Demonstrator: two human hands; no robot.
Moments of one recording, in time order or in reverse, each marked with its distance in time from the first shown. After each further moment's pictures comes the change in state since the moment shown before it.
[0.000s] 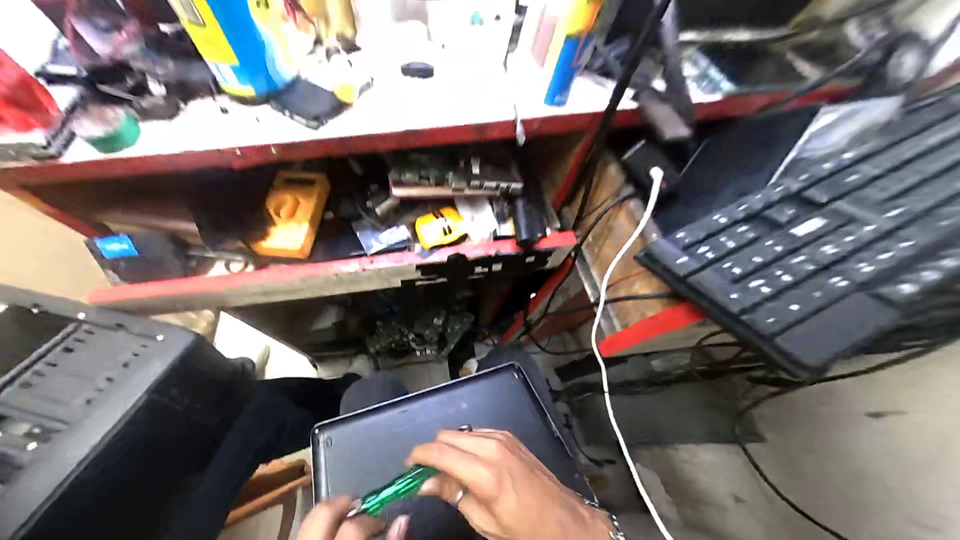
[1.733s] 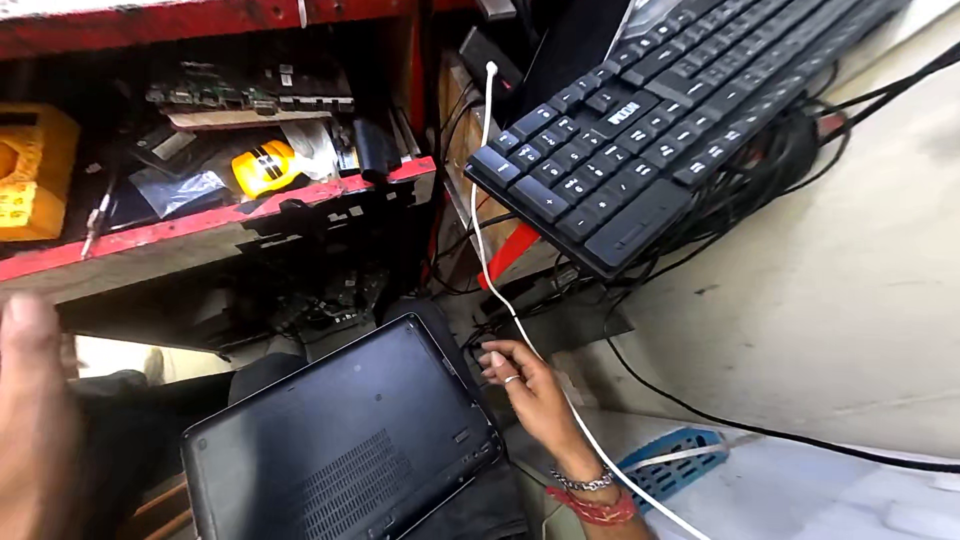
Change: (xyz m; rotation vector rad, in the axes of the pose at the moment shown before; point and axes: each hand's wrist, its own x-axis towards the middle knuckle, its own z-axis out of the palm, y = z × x) left_hand 0.147 -0.002 0.004 -0.236 0.153 -0.497; right_hand -0.144 0.056 -0.051 0.121 0.520 0.937
